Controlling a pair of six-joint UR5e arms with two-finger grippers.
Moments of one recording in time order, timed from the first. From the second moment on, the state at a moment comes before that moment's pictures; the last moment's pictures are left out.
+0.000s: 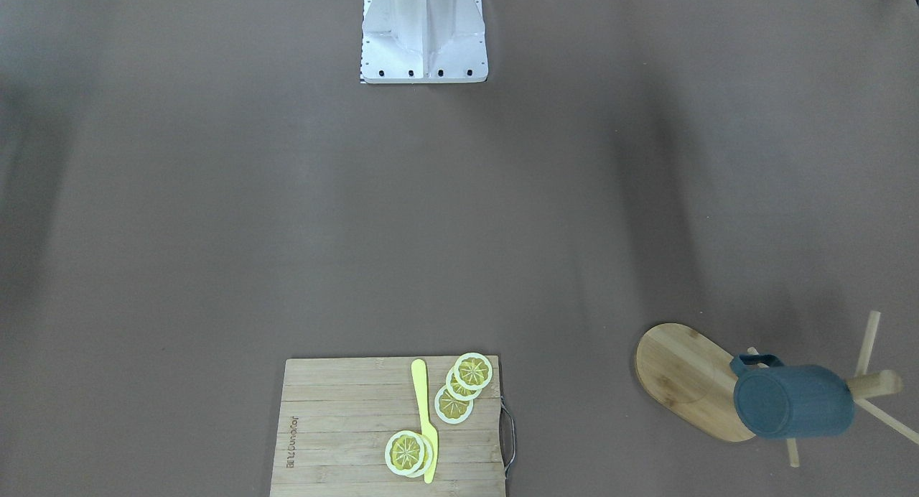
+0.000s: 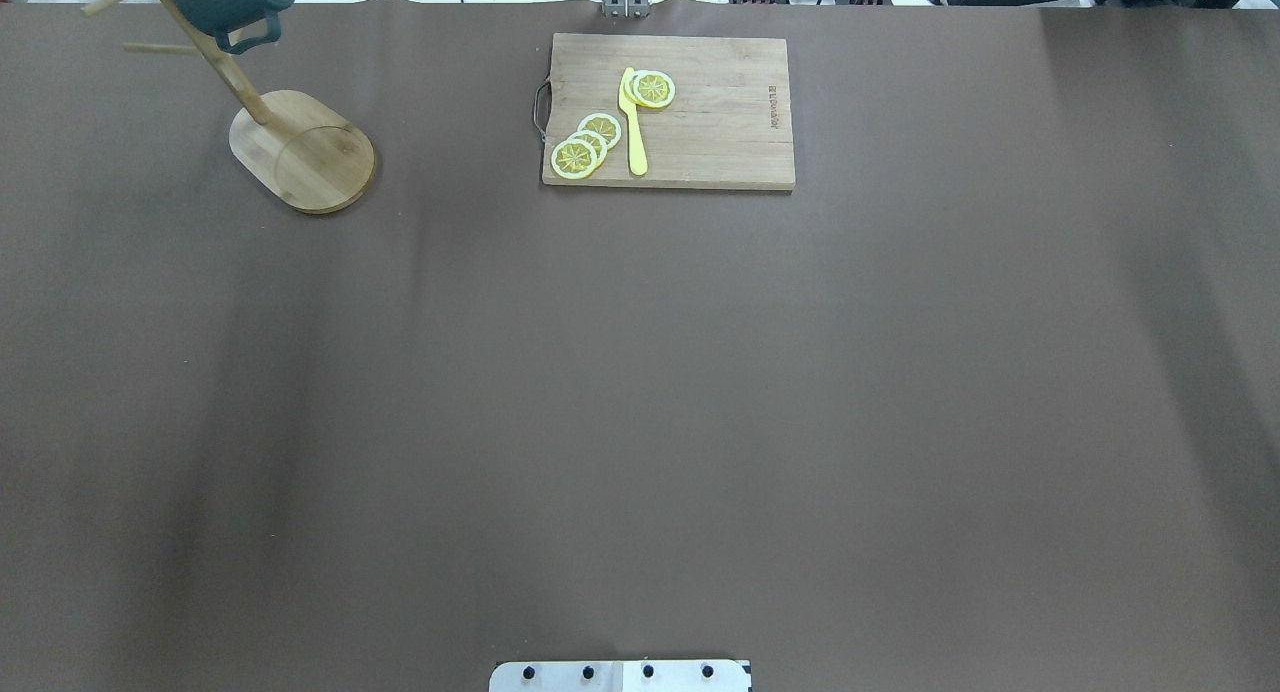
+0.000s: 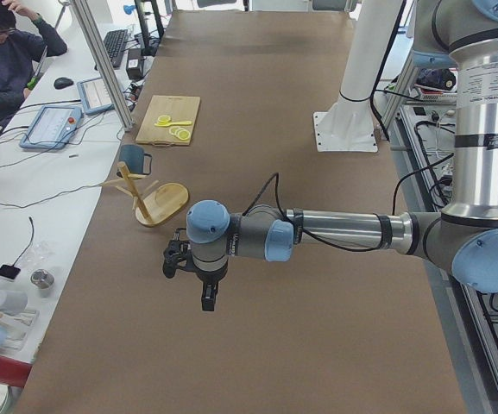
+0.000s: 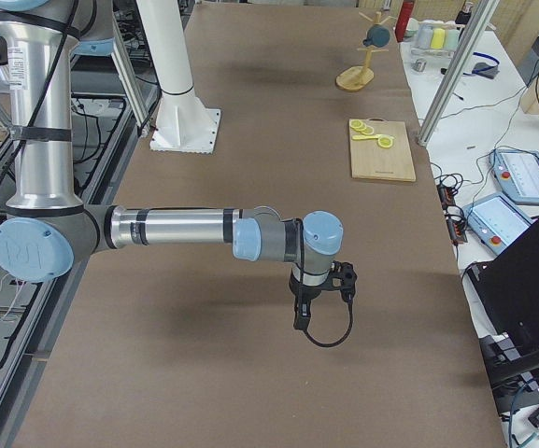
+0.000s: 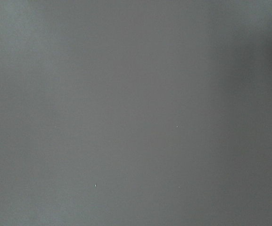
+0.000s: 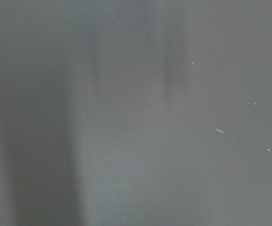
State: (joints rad) left arm -1.58 -1.51 -1.67 -1.64 -2.33 -0.04; right arm 1.51 -1.60 1.65 -1.65 2.24 0.04
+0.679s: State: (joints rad) left arm -1.58 -1.51 -1.67 -1.64 -2.33 -0.04; right arm 1.51 -1.61 1.65 -1.65 2.25 0.04
